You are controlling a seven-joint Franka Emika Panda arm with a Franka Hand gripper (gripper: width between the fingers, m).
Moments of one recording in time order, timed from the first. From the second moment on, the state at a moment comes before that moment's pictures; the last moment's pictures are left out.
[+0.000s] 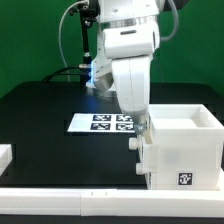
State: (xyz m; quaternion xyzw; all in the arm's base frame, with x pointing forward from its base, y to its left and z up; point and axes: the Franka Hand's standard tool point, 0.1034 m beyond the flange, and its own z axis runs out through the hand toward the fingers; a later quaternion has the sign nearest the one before) arm 0.573 0.028 0.097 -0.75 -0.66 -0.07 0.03
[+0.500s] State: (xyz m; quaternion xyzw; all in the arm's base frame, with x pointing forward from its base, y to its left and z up) arm 0.591 -0.001 0.093 -0.75 -0.65 -0.06 0.03
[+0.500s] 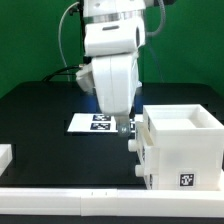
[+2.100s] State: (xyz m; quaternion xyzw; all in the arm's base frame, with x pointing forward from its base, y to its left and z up) arm 0.586 -0.003 0.068 -0.75 -0.66 -0.05 0.05
